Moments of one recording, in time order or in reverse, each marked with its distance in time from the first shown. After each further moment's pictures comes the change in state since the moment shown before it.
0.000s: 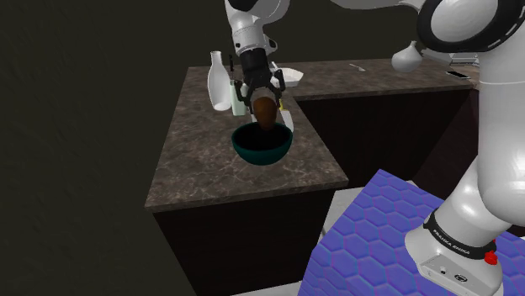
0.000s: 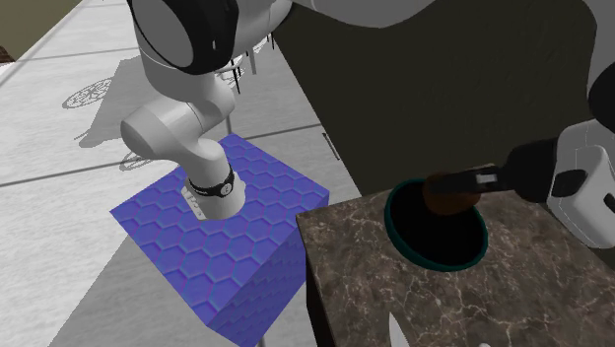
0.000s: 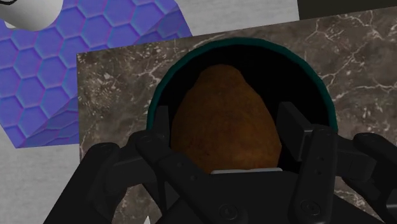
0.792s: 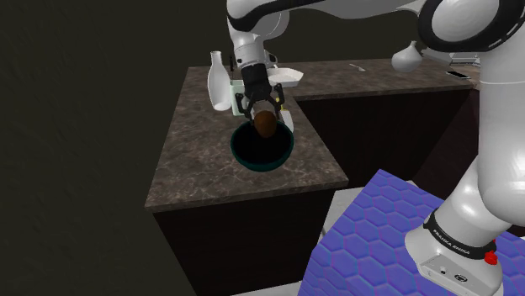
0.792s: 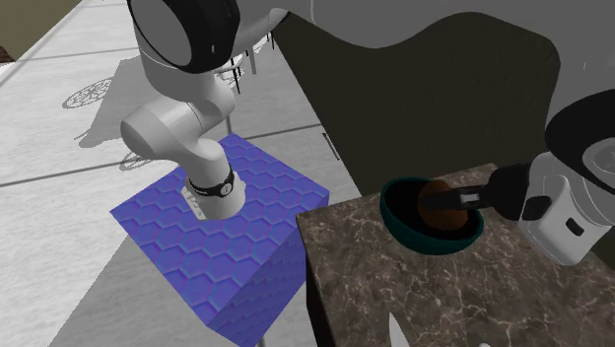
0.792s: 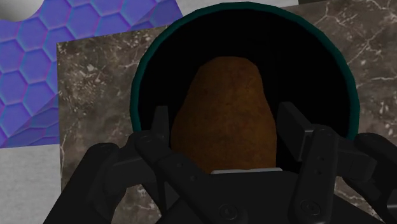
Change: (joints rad) arm 0.001 -0.005 -0.005 -0.109 -0.007 0.110 -0.030
